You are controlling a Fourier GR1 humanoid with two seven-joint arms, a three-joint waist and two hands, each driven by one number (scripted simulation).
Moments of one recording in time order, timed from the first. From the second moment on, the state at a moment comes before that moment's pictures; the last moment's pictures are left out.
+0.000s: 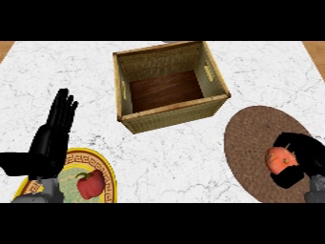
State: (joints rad) left arm -0.03 0.05 0.00 -1.67 0.01 0.10 0.03; right arm -0.04 -0.33 -0.01 -1.44 0.91 0.23 0.34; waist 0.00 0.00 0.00
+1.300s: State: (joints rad) left arm -0.08 0.02 -0.05 -1.62 0.00 0.08 0.02; right arm -0.51 0.00 1.02 -1.66 0.90 -0.21 0.92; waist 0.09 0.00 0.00
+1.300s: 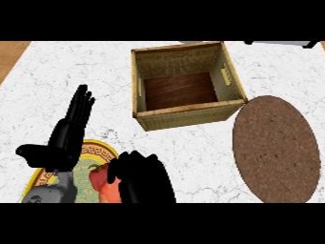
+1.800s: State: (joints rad) left arm -0.07 0.03 -0.02 -1.62 0.00 0.09 0.02; right arm -0.81 -0.01 1.02 -1.83 0.80 -0.28 1.12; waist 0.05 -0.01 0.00
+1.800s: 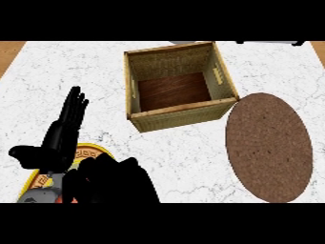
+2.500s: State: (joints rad) left arm -0.03 0.04 0.00 -1.66 0.00 0.10 0.02; right arm -1.04 -0.02 0.83 -1.72 0.77 -0.15 1.22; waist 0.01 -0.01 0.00
